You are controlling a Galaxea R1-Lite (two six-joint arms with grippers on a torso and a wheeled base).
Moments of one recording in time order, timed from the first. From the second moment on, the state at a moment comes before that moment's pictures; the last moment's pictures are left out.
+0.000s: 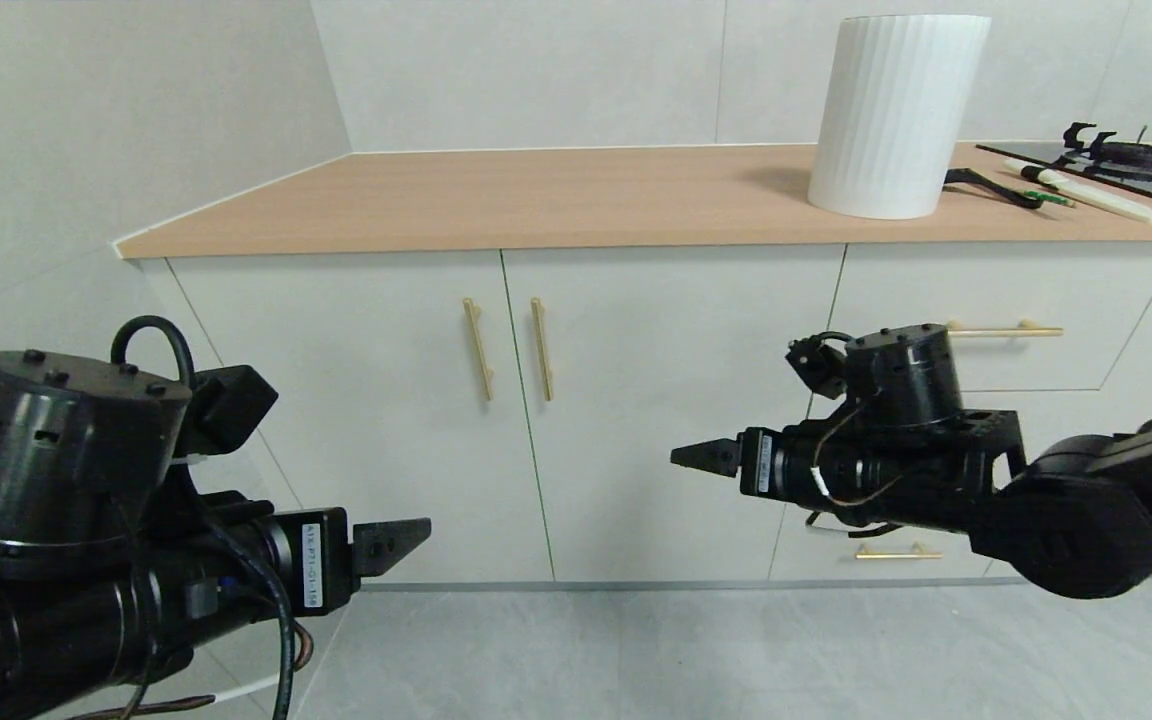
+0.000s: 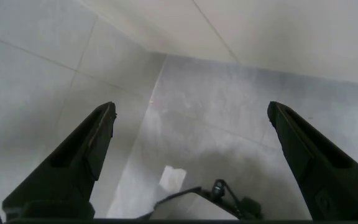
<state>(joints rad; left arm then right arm) -0.56 1.32 -0.74 0.06 0.27 -0.44 0.56 1.85 -0.94 -0.49 0.17 0.52</state>
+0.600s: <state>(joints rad) -0.49 1.01 -0.67 0.06 0.27 -0.36 0.56 1.18 -0.51 -0.48 -0.09 0.29</state>
